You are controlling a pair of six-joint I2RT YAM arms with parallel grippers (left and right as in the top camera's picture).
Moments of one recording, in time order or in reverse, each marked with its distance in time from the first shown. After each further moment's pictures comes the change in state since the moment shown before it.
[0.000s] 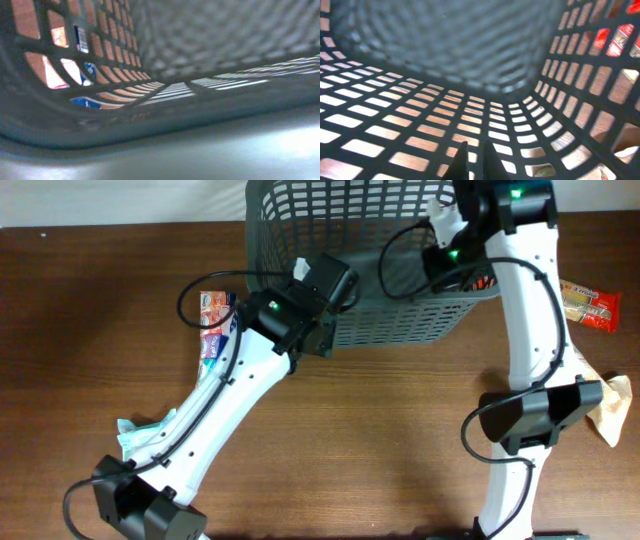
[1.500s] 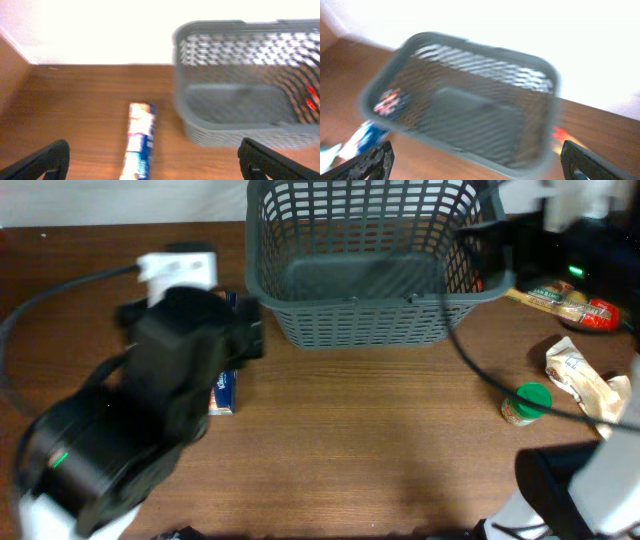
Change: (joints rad) left arm 0.003 -0.462 0.161 -0.079 -0.294 0.010; right arm -0.055 -0.346 0.447 -0.002 -0.111 0.016
